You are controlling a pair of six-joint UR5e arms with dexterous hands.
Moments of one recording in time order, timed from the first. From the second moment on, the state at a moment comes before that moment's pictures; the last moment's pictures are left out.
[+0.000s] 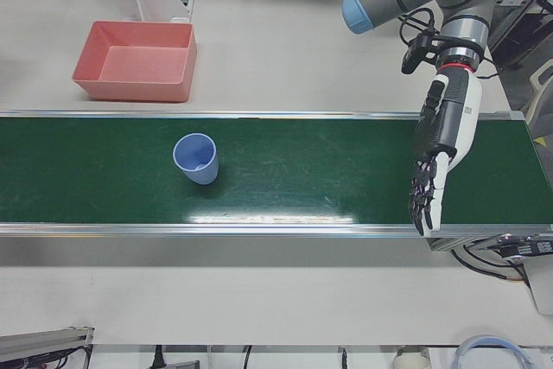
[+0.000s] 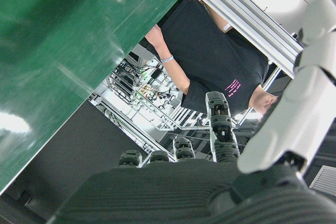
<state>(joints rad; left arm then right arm) -1.45 -1.68 -1.79 0.24 1.79 0.00 0.73 -1.31 1.94 -3.49 -0.85 -0.86</state>
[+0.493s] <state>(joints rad) -1.45 -1.68 -1.79 0.24 1.79 0.00 0.71 -1.31 1.94 -3.48 -0.84 -0.88</state>
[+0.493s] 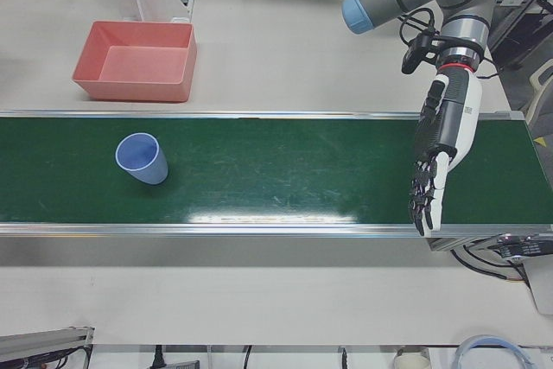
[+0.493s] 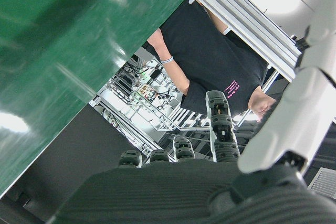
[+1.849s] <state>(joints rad) -1.45 -1.68 -1.79 0.24 1.79 0.00 0.70 -1.31 1.89 -3.41 -0.83 -0.90</state>
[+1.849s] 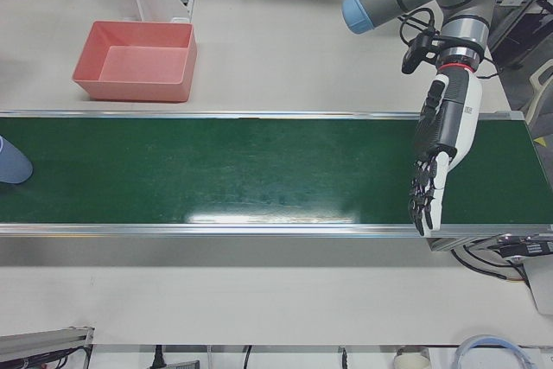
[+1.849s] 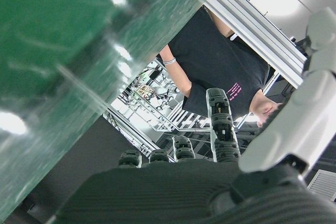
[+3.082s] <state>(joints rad) -1.45 -1.68 -1.79 0.24 1.79 0.00 0.69 -1.28 1.88 -3.37 -0.81 -0.88</state>
